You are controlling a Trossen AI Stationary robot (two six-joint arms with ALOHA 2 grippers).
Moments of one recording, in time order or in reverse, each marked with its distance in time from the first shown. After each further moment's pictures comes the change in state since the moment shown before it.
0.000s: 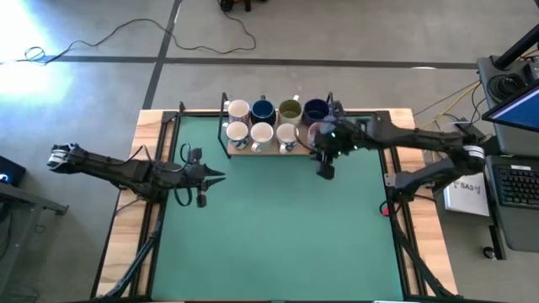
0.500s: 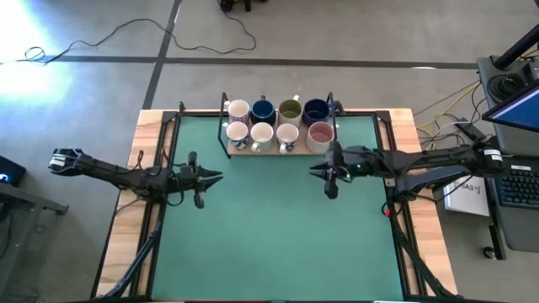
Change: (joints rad) left arm 0.000 -0.152 -0.375 0.624 -0.009 0.002; right arm 0.200 -0.272 -0.556 0.669 0.153 0.198
